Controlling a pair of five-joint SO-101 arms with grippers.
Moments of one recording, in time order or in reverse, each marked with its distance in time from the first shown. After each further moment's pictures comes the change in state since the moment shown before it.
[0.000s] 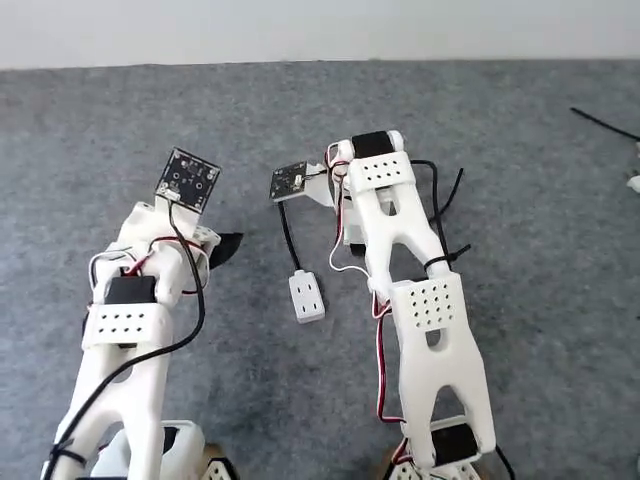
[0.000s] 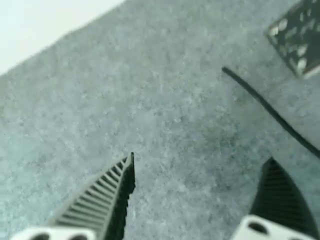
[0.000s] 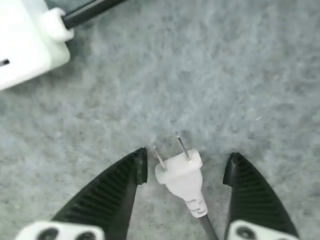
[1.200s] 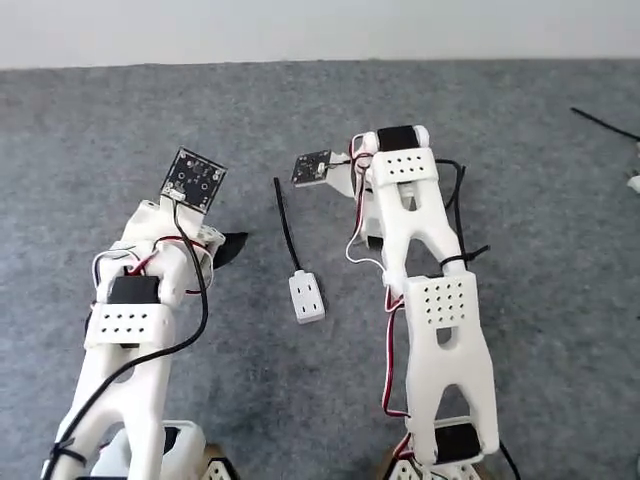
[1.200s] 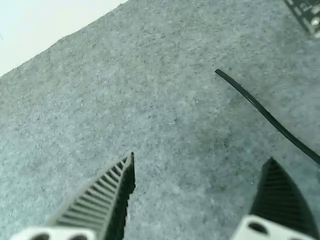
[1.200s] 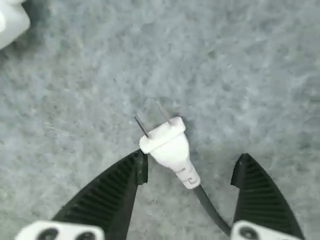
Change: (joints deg) left arm 1.1 0.2 0.0 -0.1 0.0; right arm 4.4 -0.5 -0.5 0.0 -1.7
